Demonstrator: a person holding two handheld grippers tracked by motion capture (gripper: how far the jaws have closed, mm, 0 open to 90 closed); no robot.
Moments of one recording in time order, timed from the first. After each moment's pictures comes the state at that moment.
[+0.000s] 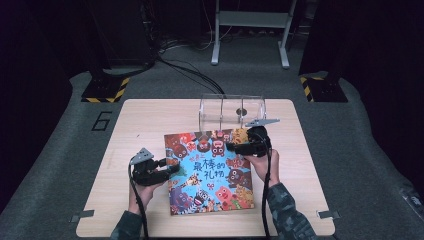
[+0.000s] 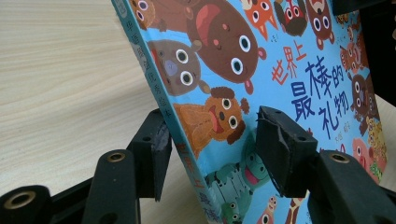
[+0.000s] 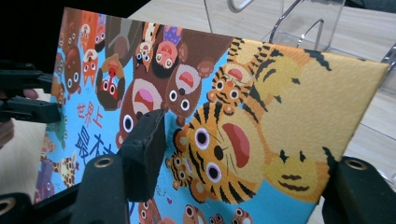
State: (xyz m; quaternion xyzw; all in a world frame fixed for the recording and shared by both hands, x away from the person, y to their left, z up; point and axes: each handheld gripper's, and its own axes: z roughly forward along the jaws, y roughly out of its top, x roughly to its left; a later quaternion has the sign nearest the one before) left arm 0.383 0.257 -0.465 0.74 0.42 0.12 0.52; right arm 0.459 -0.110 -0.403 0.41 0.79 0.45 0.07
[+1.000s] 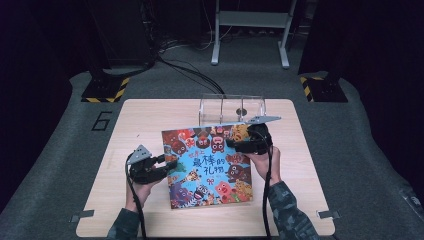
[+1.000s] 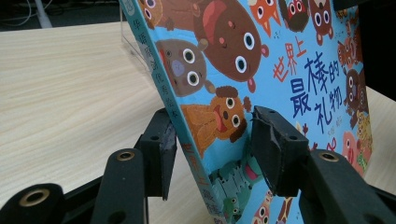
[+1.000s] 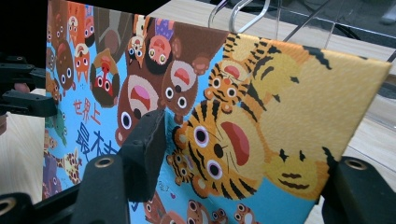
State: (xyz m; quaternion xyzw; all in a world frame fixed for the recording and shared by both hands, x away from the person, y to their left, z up) left arm 0.382 0.258 -0.449 0.74 0.39 0.16 0.52; right arm 0.453 -0.108 -0.385 0.39 0.79 0.46 0.11
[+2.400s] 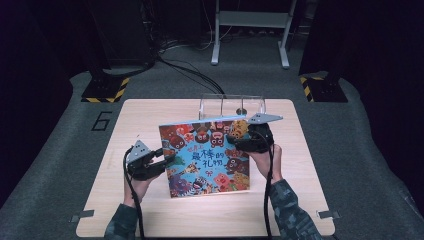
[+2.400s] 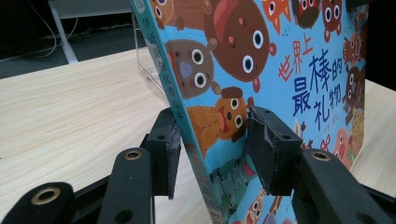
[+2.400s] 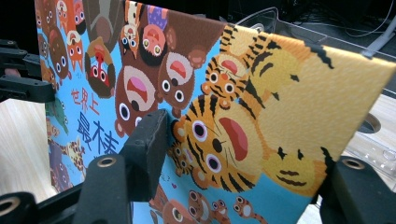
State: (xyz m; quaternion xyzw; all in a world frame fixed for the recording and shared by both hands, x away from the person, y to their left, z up) left arm 0.385 0.258 -0.432 0.74 0.37 0.21 0.52; right arm 0.446 -0.107 -0.370 0.35 0.79 0.47 0.16
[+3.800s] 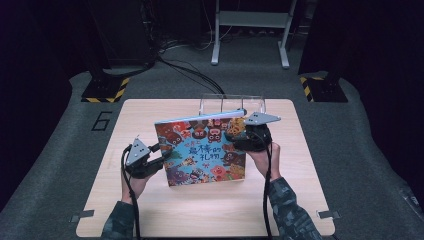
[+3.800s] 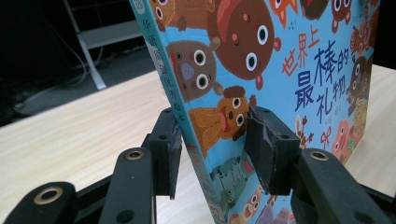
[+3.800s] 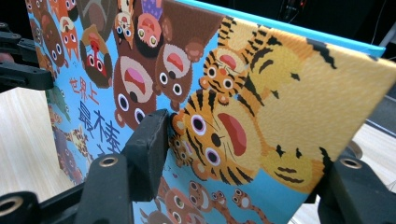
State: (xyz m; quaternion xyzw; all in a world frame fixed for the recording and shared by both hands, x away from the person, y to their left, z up) left arm 0.385 0.260 -0.424 0.74 0.34 0.29 0.50; right arm 0.444 -0.100 -0.365 0.31 0.79 0.49 0.21
